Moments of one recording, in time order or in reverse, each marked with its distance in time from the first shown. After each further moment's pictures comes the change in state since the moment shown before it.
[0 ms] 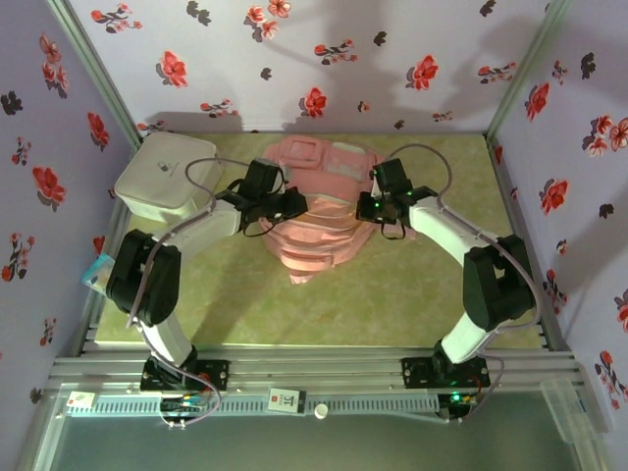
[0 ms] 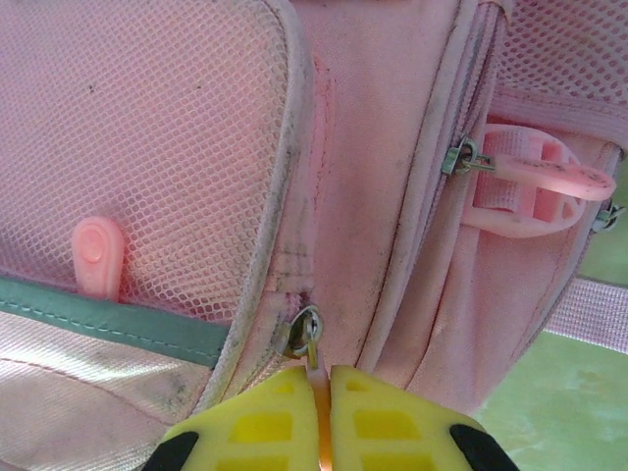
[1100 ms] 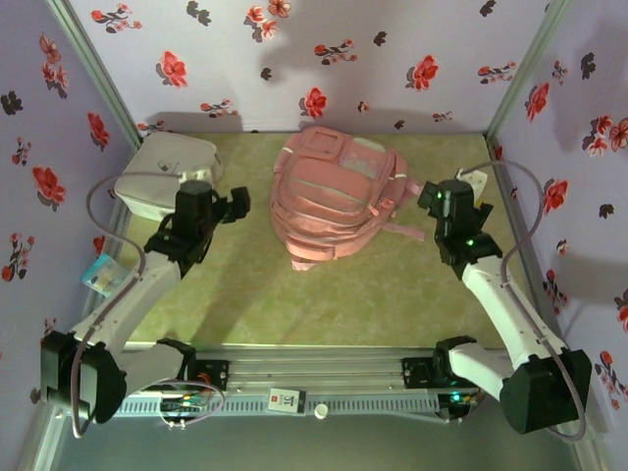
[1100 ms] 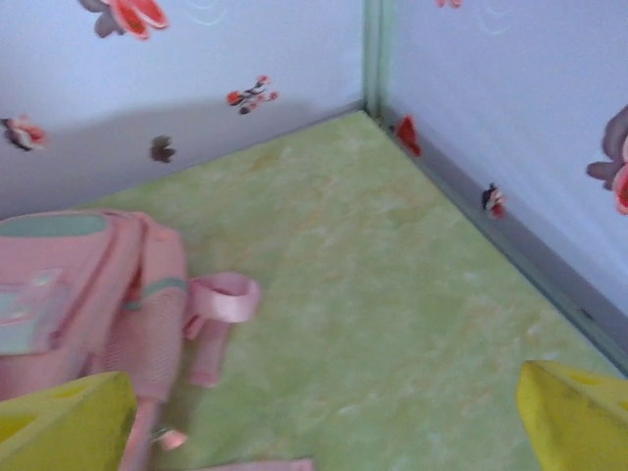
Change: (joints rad) left arm 0.174 -0.631 -0.447 0.083 -0.651 0.349; right arm -0.163 -0.605 -0.392 0.233 0.714 -0.141
